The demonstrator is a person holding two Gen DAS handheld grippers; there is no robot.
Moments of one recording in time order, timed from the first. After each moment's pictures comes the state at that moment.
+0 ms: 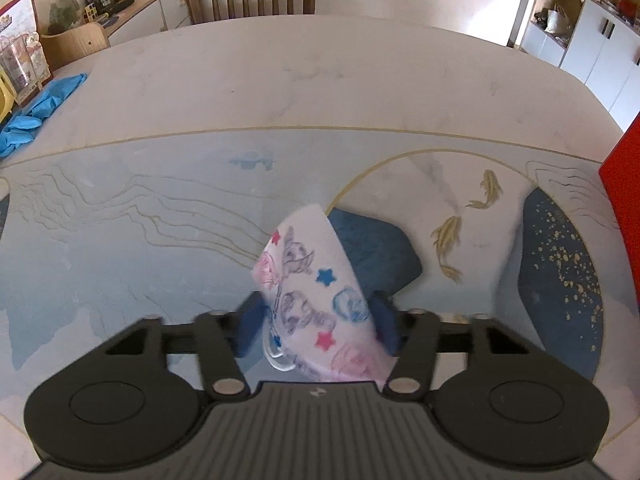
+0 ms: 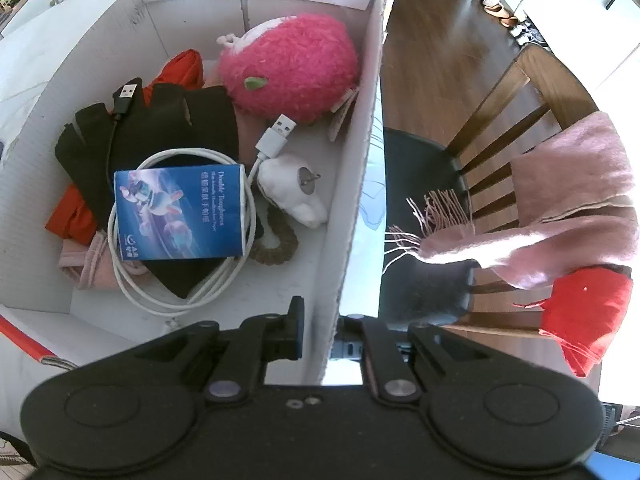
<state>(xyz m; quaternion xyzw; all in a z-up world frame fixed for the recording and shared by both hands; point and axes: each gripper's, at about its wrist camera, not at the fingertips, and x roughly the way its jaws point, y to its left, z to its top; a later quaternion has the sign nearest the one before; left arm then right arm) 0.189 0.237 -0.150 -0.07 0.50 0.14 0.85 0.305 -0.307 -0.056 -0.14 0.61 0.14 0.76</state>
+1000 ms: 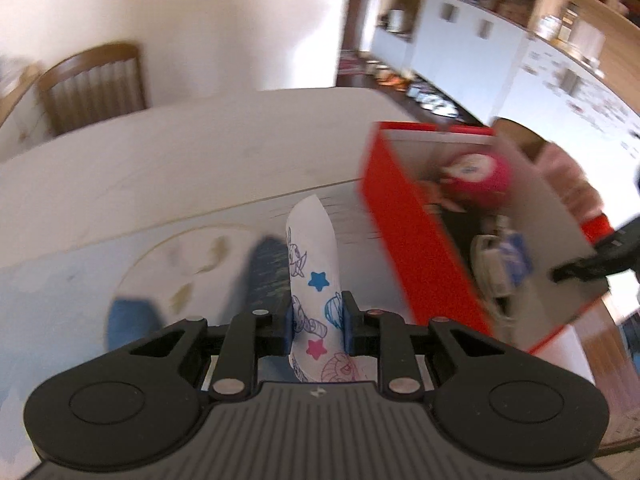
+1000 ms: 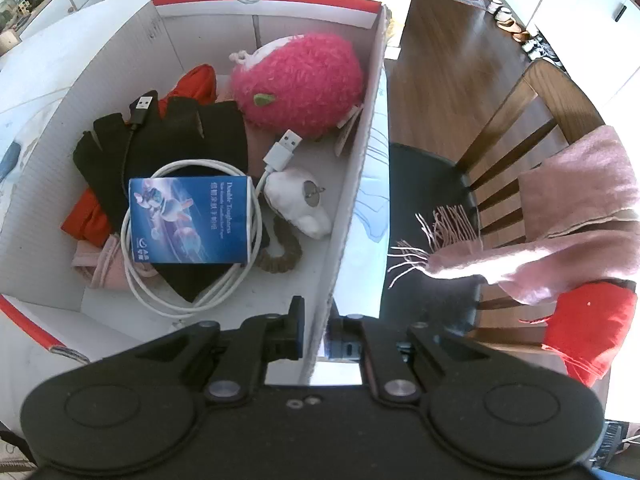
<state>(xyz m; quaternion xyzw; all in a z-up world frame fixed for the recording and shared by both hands) 0.187 0.079 -0.039 -0.02 0.44 -0.08 0.89 0.305 -0.313 -0.050 -0.13 0.60 0.17 0.77</state>
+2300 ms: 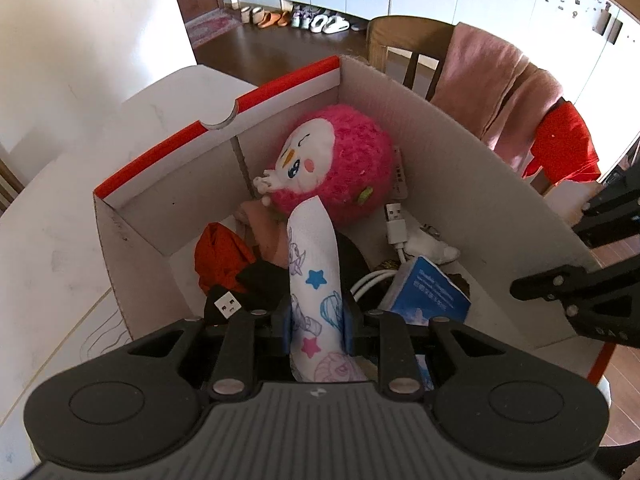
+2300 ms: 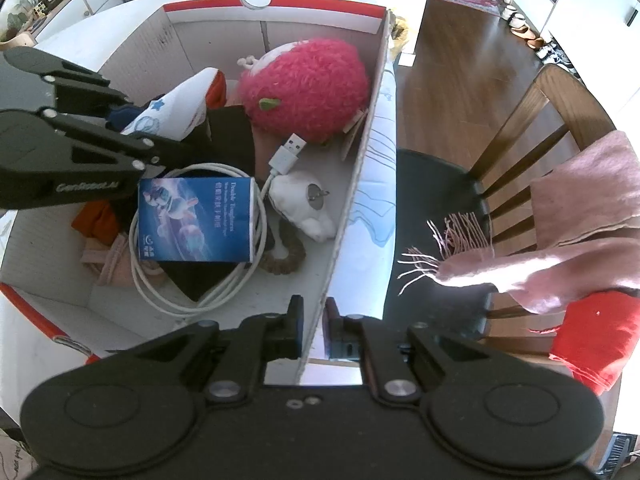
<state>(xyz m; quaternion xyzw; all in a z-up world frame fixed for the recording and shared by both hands) 0.311 -0.107 -0.098 0.15 0.50 -0.21 0.83 0.308 -0.324 -0.050 -0.12 0.59 0.19 0.77</state>
